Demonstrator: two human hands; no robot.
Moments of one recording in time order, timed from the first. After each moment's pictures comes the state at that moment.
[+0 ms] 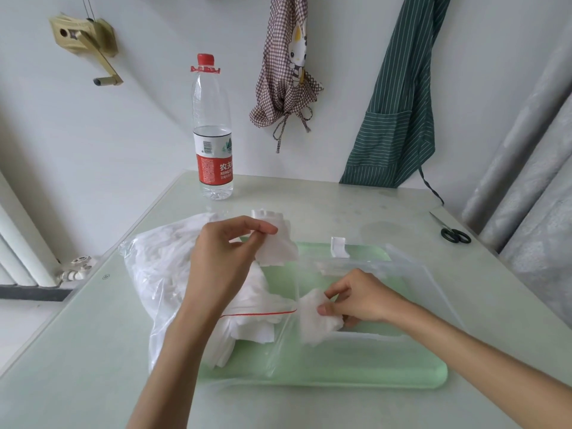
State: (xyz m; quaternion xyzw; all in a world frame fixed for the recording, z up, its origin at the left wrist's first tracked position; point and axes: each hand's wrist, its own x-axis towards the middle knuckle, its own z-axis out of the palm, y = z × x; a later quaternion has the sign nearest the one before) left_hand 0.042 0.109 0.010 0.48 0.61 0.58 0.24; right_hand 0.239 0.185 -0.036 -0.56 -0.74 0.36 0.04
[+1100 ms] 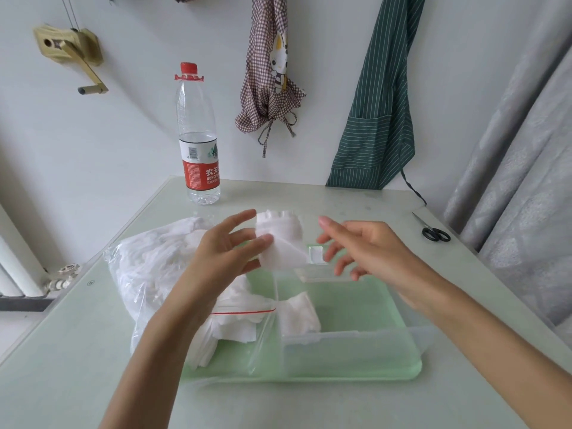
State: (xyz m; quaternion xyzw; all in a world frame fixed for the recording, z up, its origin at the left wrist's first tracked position) left_hand 0.056 0.107 0.018 0.45 0.50 0.58 0.46; right_hand 0.251 0.149 0.049 -0.49 -0.67 0.45 0.33
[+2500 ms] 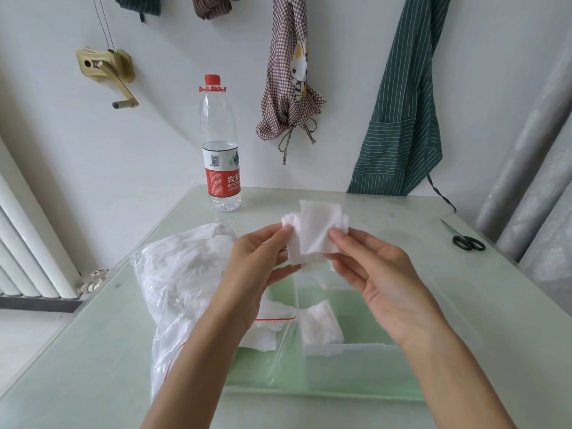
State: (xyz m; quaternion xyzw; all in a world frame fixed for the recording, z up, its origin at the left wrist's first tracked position) left_hand 0.079 0.111 0.023 0.38 0.47 0.62 0.50; right_hand 0.226 0.130 0.033 -0.34 -0.44 0.66 0.50
